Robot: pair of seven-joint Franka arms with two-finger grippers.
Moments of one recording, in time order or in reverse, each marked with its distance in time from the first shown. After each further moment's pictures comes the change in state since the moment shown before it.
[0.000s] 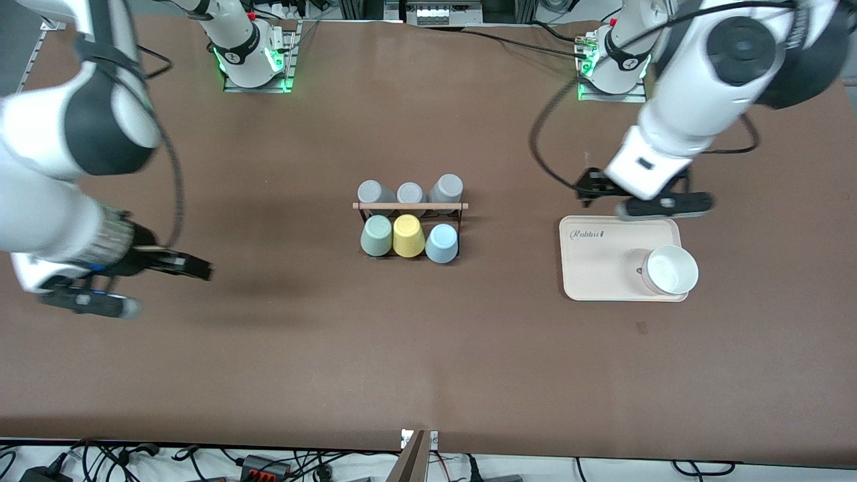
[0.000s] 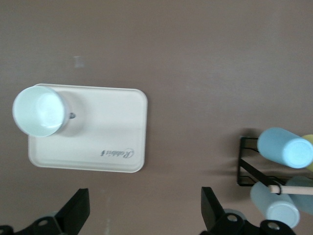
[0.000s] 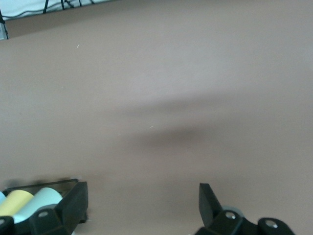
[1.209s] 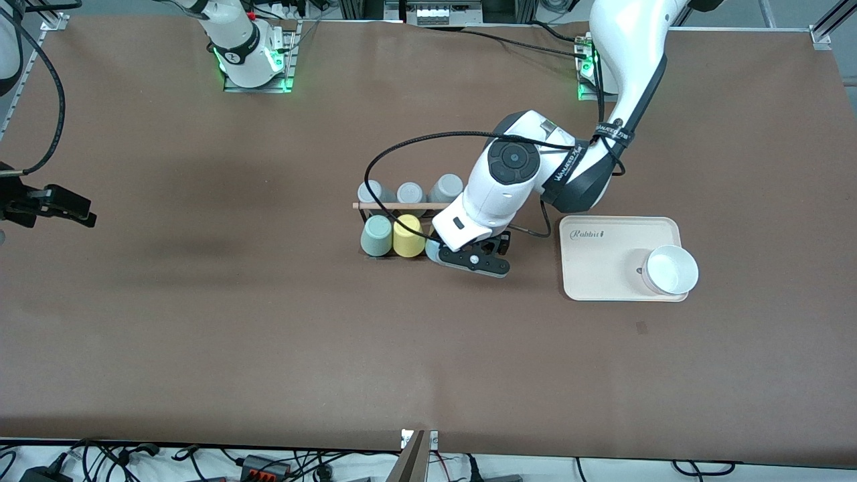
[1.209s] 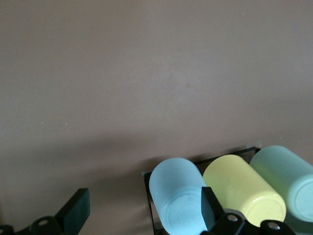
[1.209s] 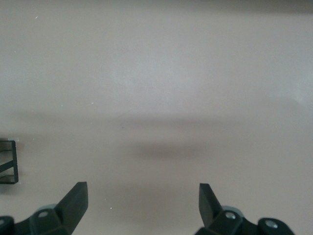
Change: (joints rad) left arm -0.242 0.455 0.003 0.258 0.000 0.322 -0.004; right arm -0.143 -0.266 -0.006 -0.261 -0.090 -0.002 -0.307
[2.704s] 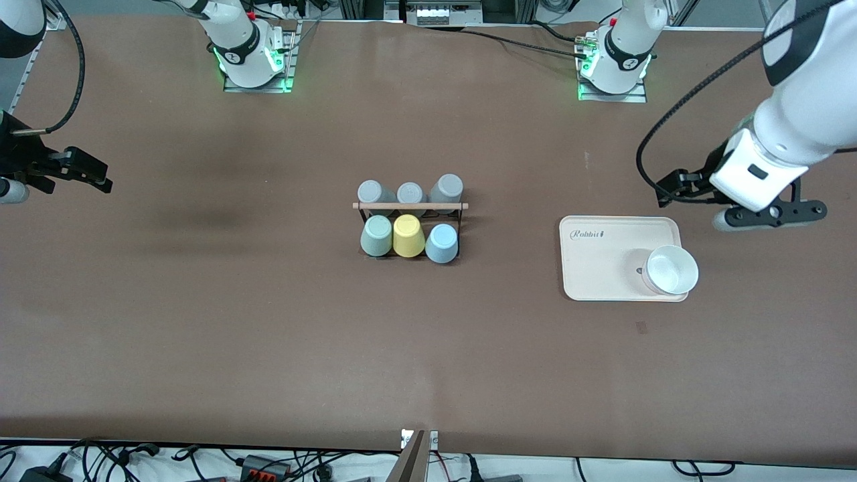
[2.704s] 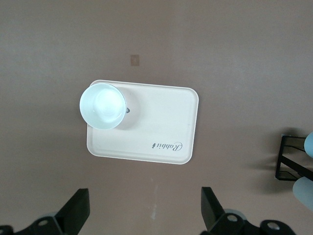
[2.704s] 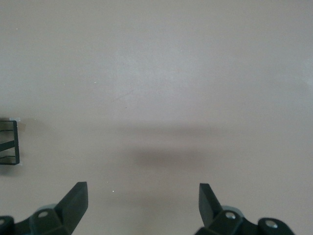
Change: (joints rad) left arm 0.465 -0.514 0.002 -0.208 0.000 -0.489 0.186; right arm 0.009 -0.193 -0.002 -0.265 0.000 0.072 0.000
